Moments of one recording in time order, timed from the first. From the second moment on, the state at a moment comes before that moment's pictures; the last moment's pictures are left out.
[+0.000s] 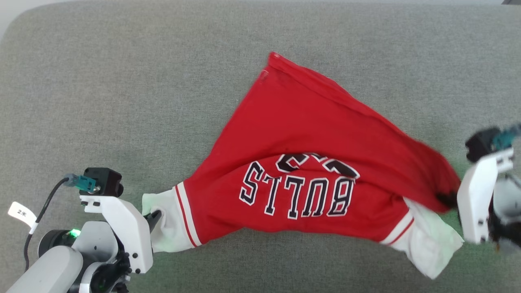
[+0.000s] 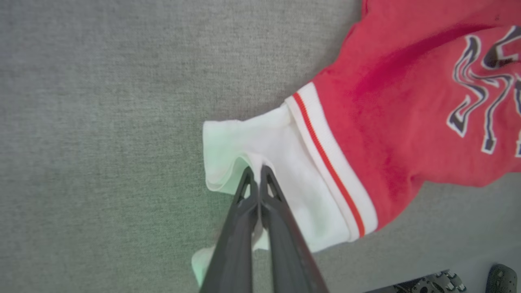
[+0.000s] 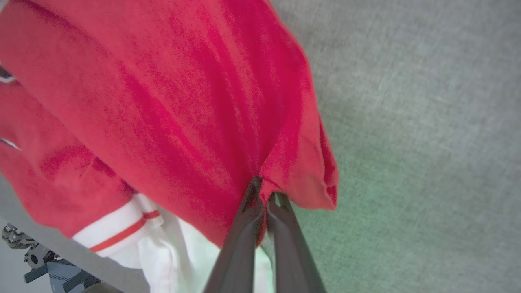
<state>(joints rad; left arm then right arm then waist) -0.26 0.70 -0.54 -0.08 -0.96 0.29 0.55 -0.36 -0.57 0.21 0.10 0.70 0.13 0.97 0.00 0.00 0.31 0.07</state>
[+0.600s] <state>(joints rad) -0.26 0.68 -0.56 -0.07 -0.96 0.28 0.55 -0.08 -0.35 -0.06 -0.14 0.54 0.13 0.96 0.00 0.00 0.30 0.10</state>
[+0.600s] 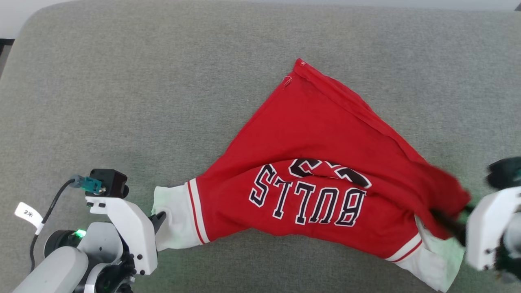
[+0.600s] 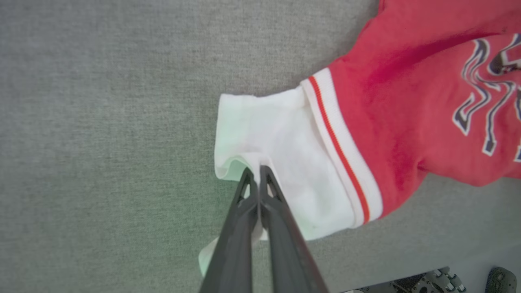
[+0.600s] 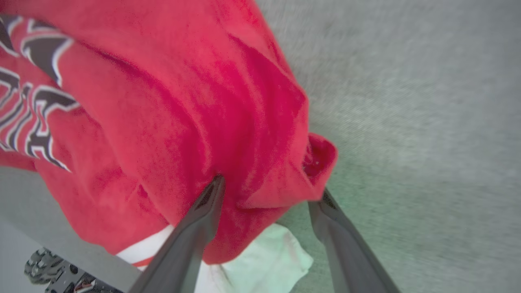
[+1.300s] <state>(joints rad) -0.37 0.58 -0.64 -0.01 -0.93 0.20 0.55 -0.58 -0.43 0.19 0.02 0.45 0.13 0.68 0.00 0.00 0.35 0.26</state>
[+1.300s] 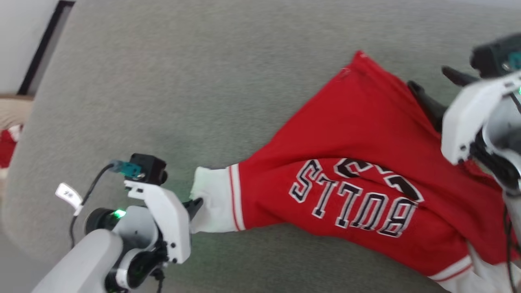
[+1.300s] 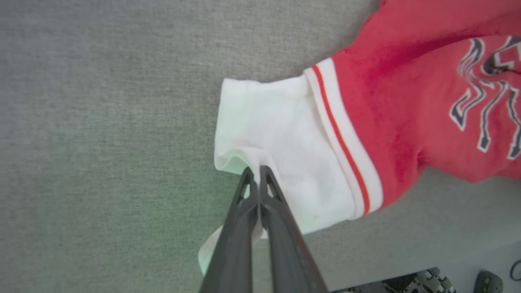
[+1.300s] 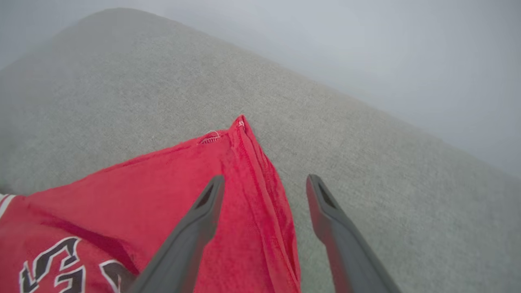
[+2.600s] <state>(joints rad) -0.71 0.62 -0.63 0.16 -0.90 0.10 0.65 -1.12 -0.66 0.85 0.59 0.82 0.13 0.67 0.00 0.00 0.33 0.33</state>
